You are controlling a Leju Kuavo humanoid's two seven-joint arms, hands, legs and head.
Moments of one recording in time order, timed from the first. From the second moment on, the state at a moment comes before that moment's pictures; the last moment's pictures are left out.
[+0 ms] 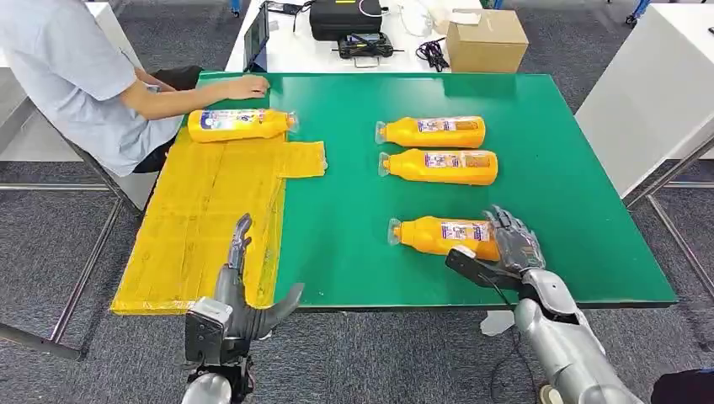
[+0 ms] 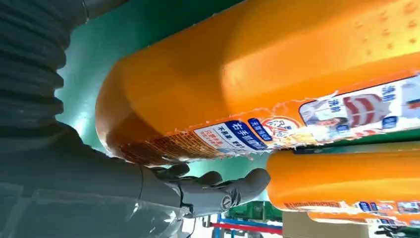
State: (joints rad) left arm 0.05 -0.17 -0.54 -1.53 -0.27 0.25 -0.55; right arm -0.38 -0.28 0.28 -0.83 1.05 -0.20 -0.14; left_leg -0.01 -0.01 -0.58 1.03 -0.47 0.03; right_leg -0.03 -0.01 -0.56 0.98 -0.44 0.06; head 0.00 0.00
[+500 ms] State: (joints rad) left arm 0.04 -0.17 -0.54 -1.52 -0.27 0.24 -0.55; right arm -0.42 -0.25 0.29 -0.77 1.04 -0.20 -0.15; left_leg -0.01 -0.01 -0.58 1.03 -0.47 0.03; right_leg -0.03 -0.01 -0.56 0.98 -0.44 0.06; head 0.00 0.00
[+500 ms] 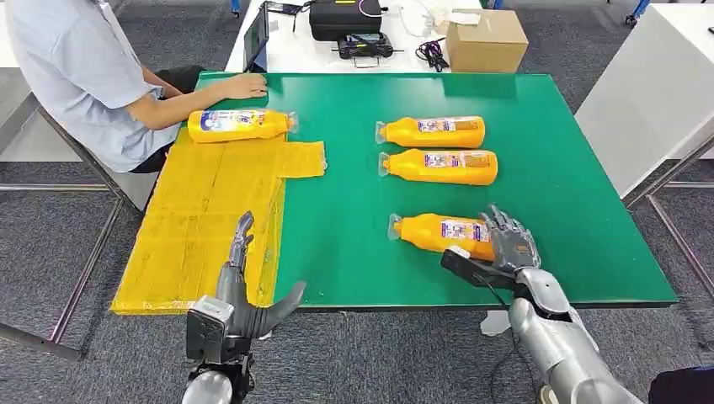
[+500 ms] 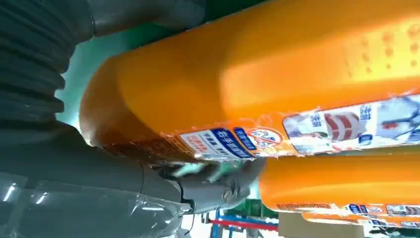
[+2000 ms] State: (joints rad) left arm 0.02 -0.21 -0.45 -1.39 0.48 -0.02 -0.38; right arm -0.25 -0.07 0.15 -1.20 0.16 0.21 -0.46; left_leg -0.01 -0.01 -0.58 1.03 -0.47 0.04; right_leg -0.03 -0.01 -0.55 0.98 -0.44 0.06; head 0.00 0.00
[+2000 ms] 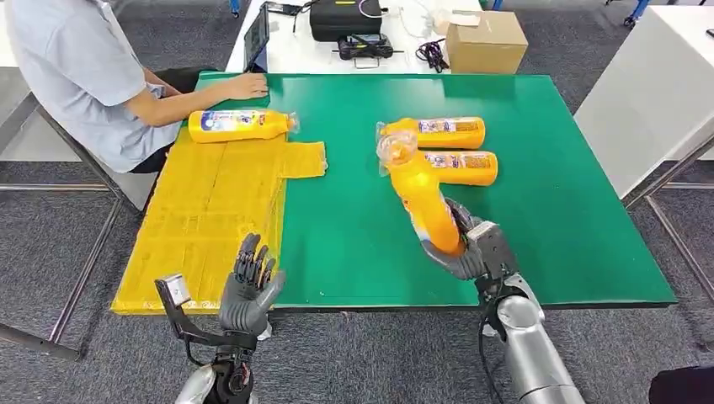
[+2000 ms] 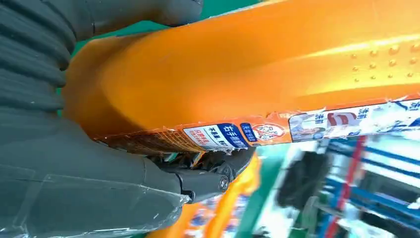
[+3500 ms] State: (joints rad) left arm -0.10 -0.21 -0.55 -1.35 0.14 0.10 -0.53; right arm -0.33 0.07 0.53 -1.05 0.27 0.12 -0.47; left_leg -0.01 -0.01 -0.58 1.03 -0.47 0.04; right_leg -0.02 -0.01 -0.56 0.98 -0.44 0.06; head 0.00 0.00
